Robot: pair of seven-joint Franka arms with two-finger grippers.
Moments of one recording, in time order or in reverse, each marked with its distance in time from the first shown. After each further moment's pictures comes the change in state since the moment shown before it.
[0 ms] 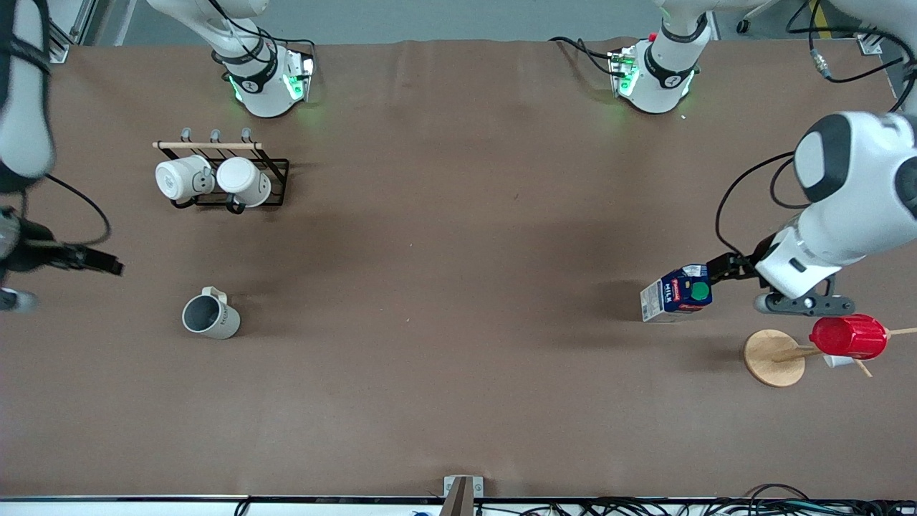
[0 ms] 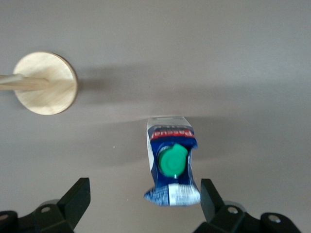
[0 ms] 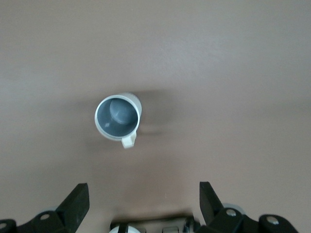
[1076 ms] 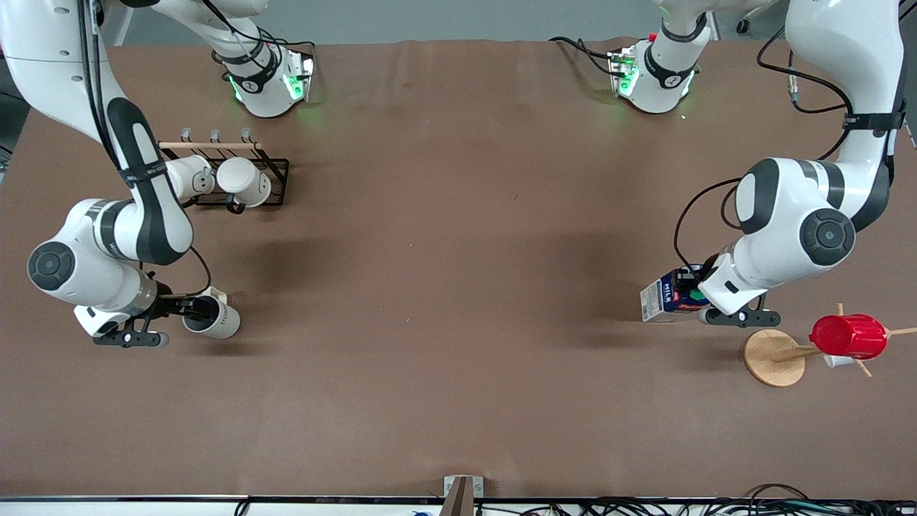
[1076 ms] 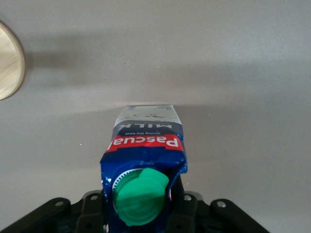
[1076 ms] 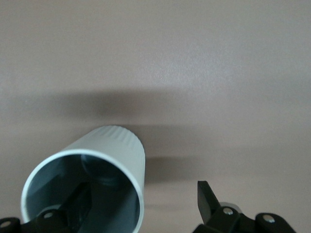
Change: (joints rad) left arm -0.035 0.095 -0.016 -0.062 0.000 0.069 -0.042; right arm 0.037 0.238 0.010 -0.218 0.000 0.530 -0.045
